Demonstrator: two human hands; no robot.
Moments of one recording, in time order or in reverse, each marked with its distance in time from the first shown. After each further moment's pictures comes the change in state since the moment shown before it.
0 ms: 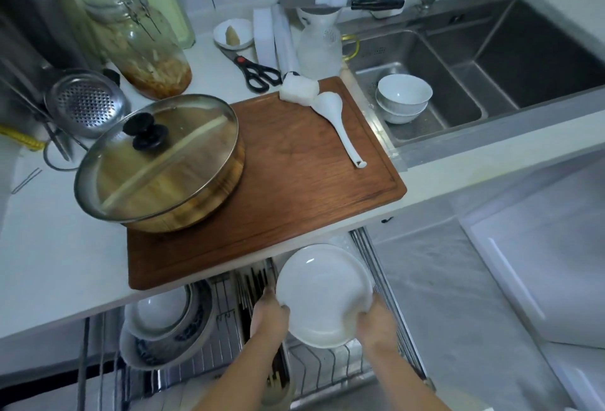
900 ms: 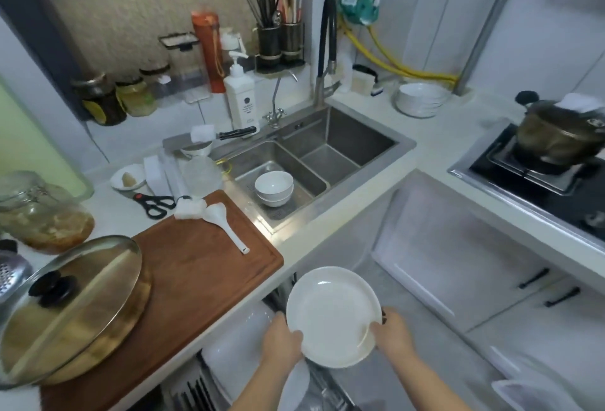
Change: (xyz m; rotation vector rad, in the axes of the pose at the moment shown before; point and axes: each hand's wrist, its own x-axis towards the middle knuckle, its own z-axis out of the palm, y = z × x) left_hand -0.113 0.153 0.044 0.144 -0.167 0.379; right_hand -0.024 0.054 -0.196 0.309 0.227 0.008
